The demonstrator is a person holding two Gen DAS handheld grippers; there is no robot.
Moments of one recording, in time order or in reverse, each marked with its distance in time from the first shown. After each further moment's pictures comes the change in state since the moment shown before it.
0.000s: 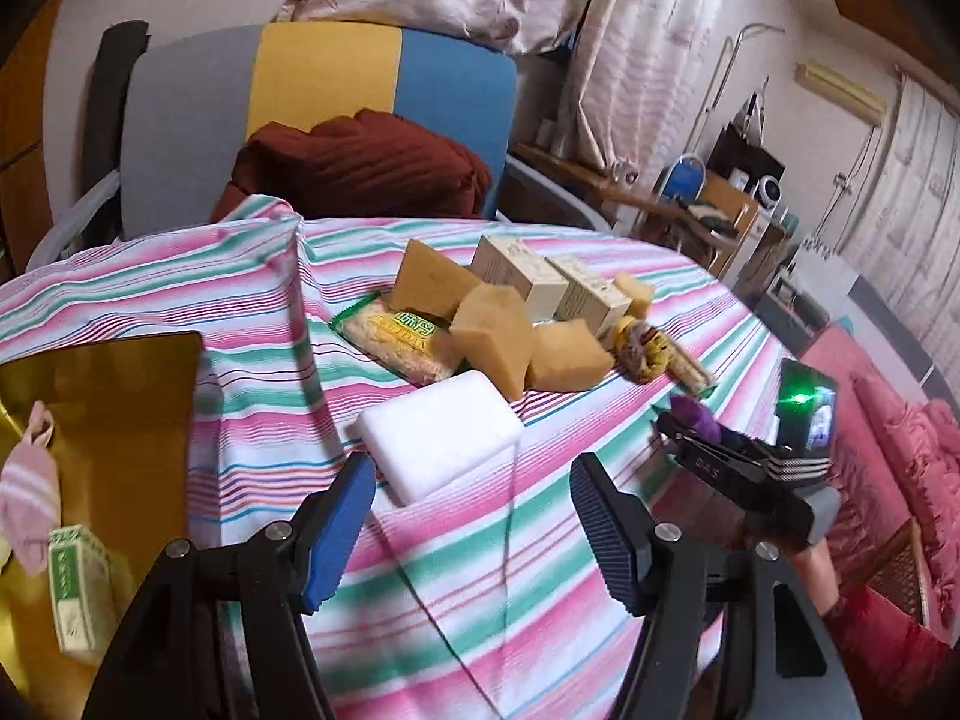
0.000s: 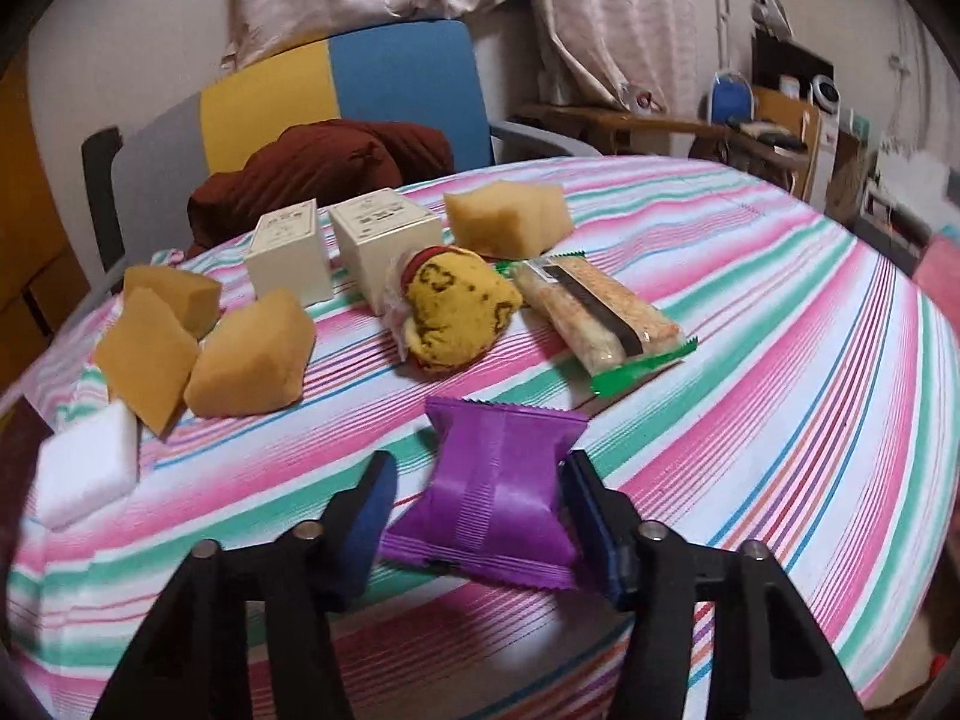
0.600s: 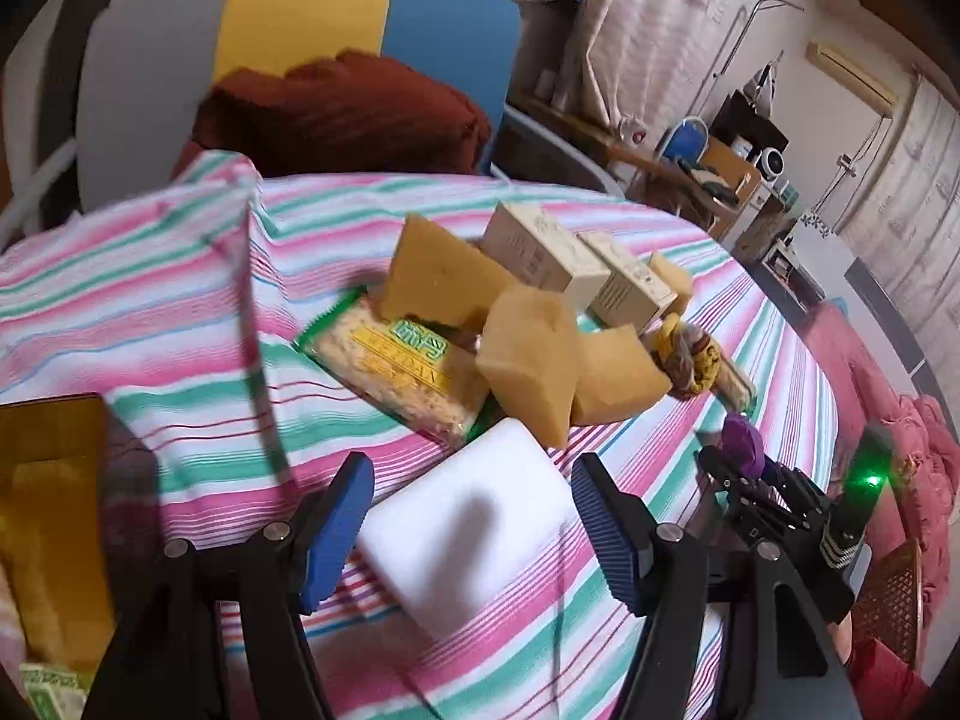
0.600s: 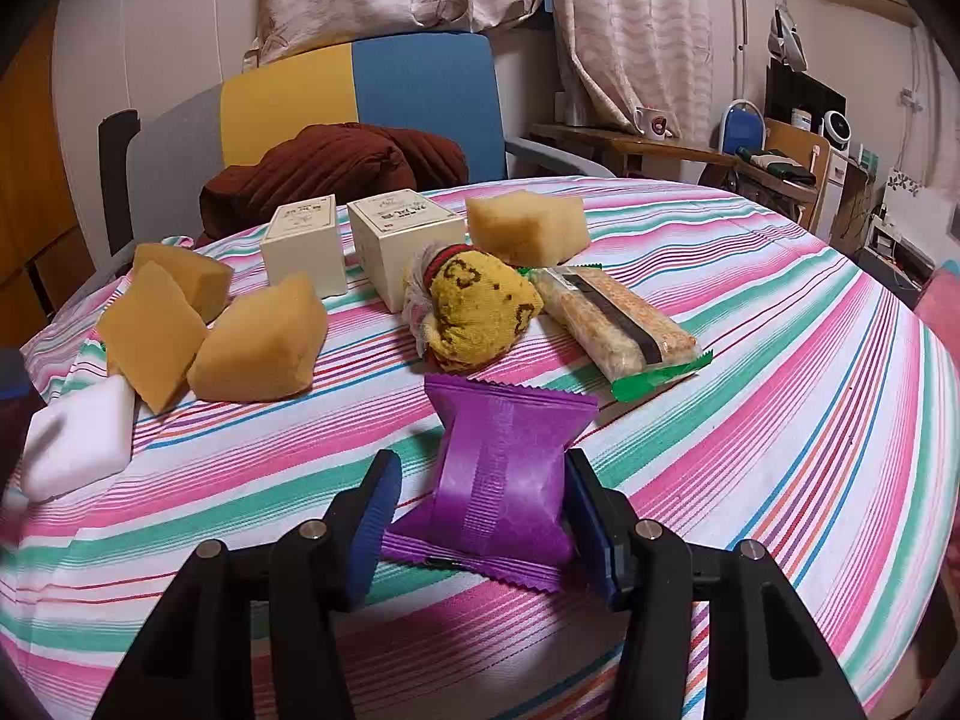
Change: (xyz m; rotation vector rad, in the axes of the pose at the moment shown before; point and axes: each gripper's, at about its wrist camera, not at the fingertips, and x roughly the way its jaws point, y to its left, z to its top) left arm 0.081 0.029 0.043 -0.018 0.143 -0.064; right arm 0.002 0.013 -0.010 -0.046 -0.039 -0.001
